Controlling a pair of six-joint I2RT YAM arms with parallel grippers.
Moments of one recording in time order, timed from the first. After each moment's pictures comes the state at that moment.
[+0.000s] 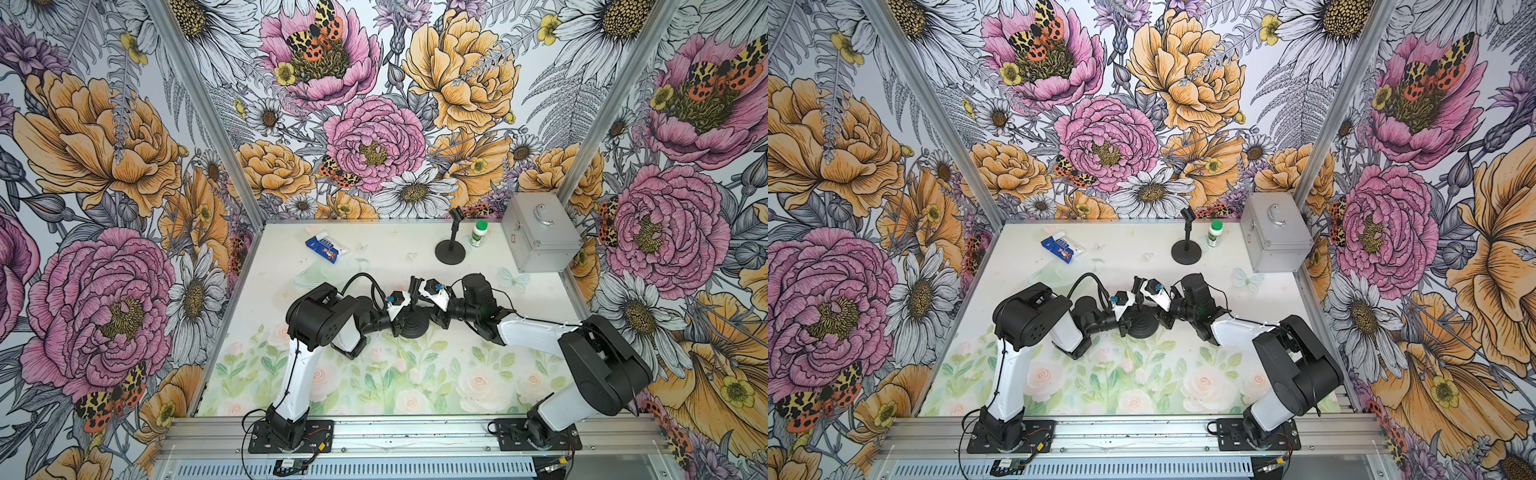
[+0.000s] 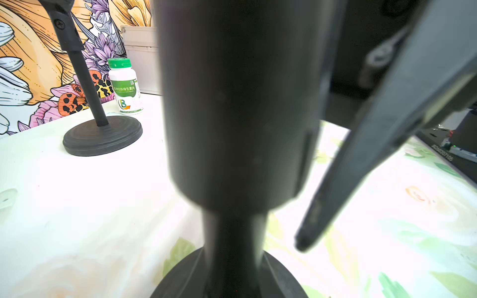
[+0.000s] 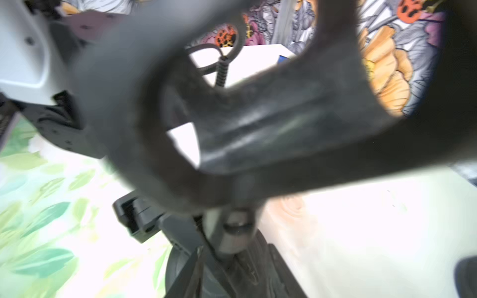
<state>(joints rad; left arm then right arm) -0.58 2.19 0.65 1.40 0.70 0.04 0.50 1.55 0.68 0.34 -0.66 -0.42</state>
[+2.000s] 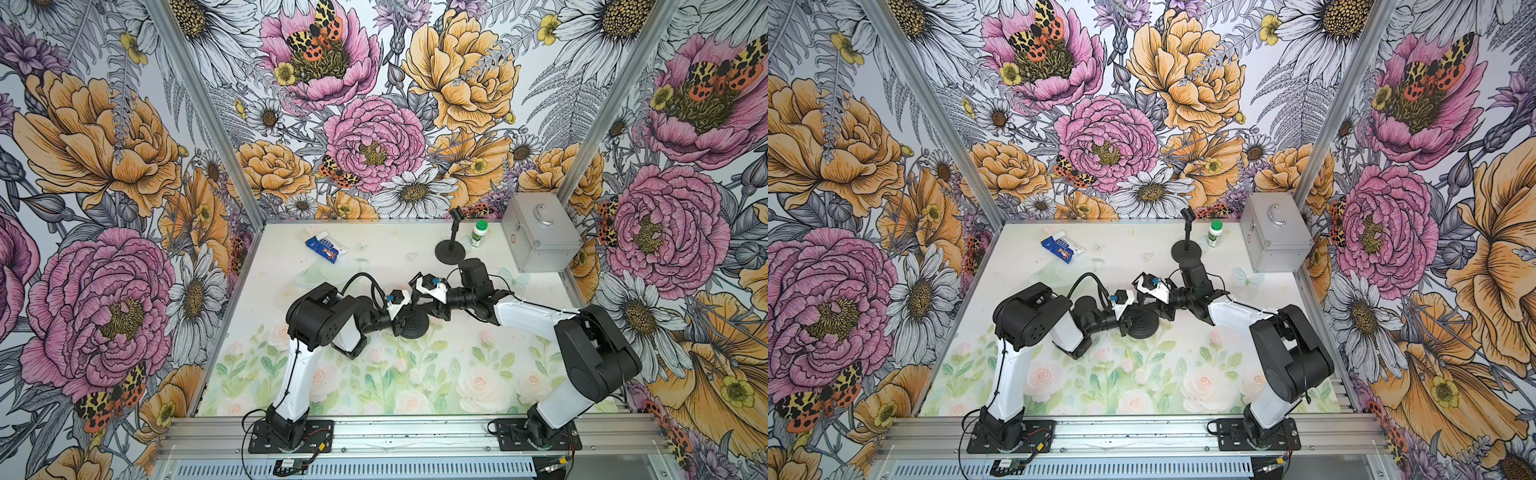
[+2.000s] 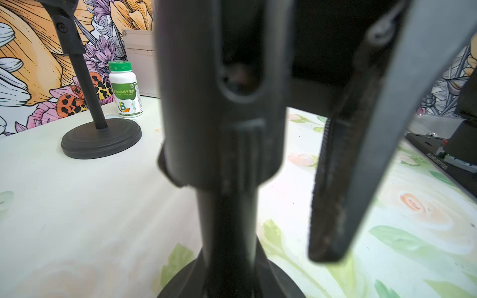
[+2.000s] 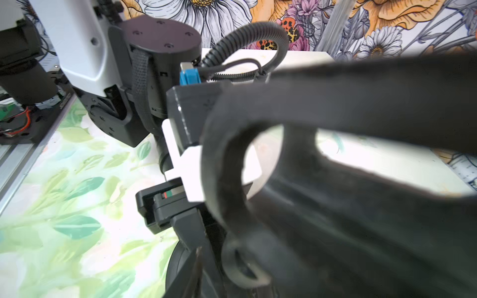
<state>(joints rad) -0.58 2.19 0.66 1.42 0.71 0.00 0.44 1.64 0.88 0.09 -0.84 -0.62</state>
